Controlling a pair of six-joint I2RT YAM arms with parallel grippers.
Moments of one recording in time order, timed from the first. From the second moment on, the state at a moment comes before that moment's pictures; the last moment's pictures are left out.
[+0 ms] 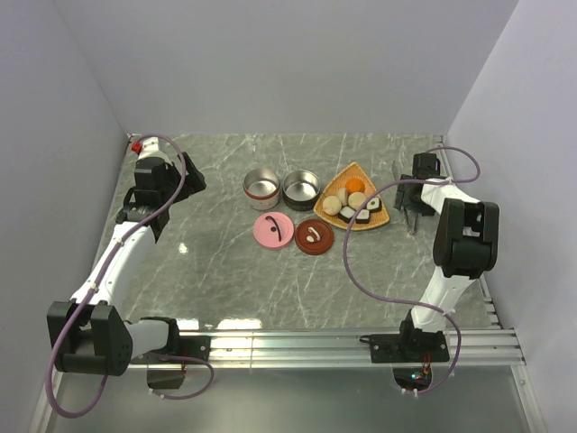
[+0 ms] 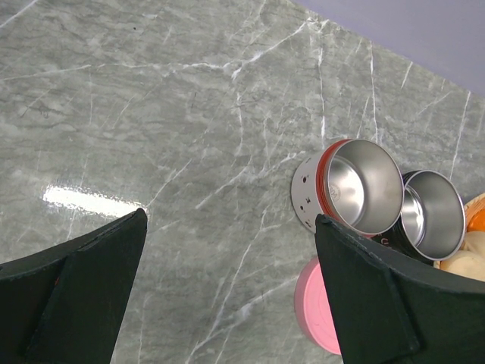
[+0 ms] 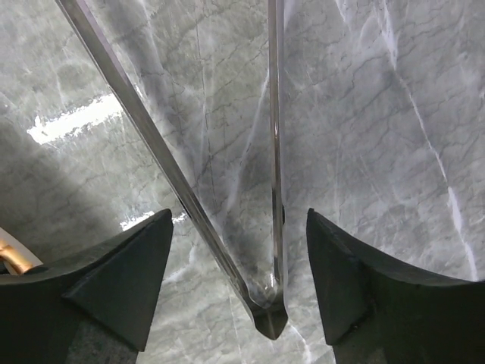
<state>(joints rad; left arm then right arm) -0.07 1.20 0.94 -0.18 -0.07 -0.45 -0.13 1.86 1.20 -0.38 0.19 0.15</state>
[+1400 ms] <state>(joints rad) -0.07 1.16 0.93 -0.20 -0.05 -0.41 -0.13 1.59 1.31 -0.63 0.06 0.13</state>
